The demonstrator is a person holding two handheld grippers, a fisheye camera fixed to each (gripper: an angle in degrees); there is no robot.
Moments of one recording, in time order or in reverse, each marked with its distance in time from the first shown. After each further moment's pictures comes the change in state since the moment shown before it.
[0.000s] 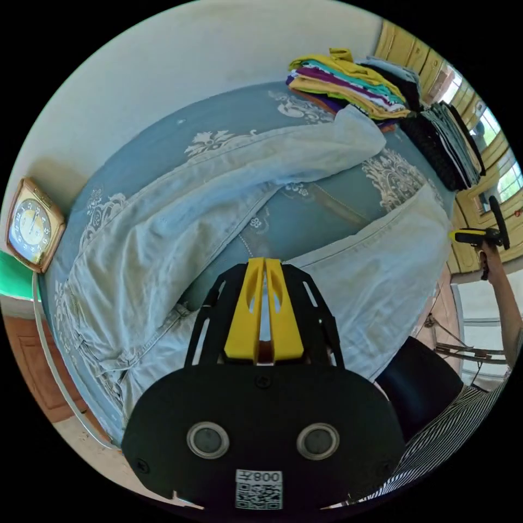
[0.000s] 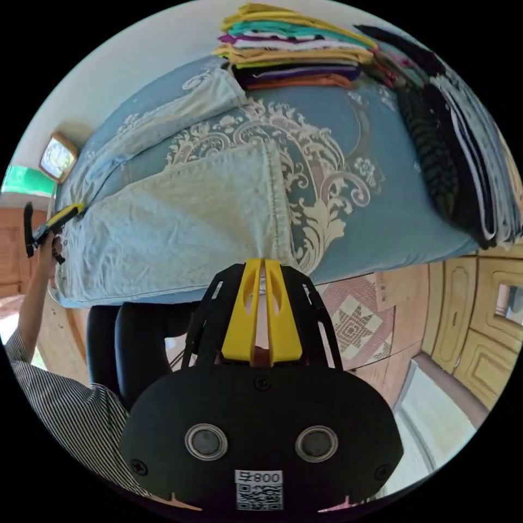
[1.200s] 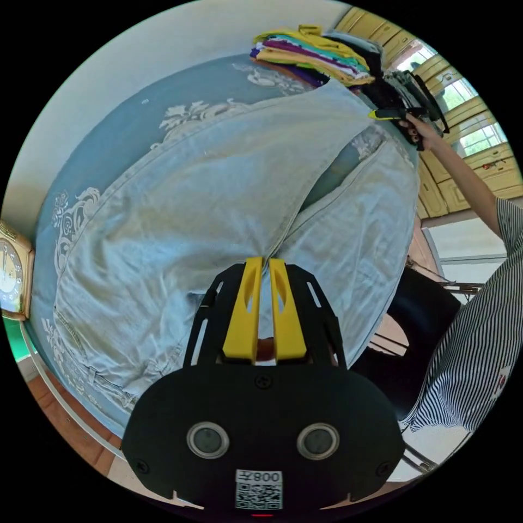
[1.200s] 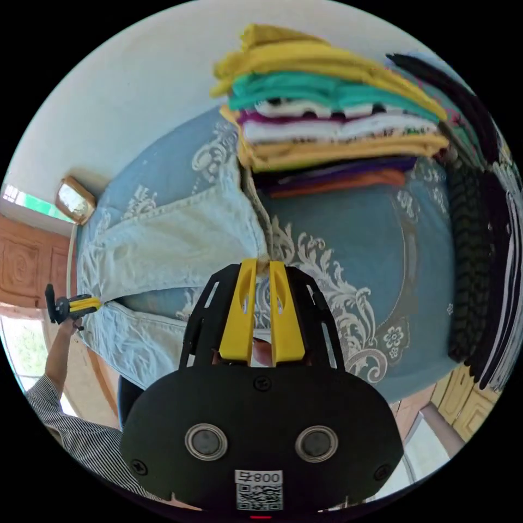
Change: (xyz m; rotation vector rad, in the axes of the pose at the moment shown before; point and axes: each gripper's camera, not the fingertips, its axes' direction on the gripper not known) left arm -0.081 -0.096 0.049 -0.142 0.175 0.226; right arm -0.006 -0.253 -0.010 0.104 -0.054 -0.046
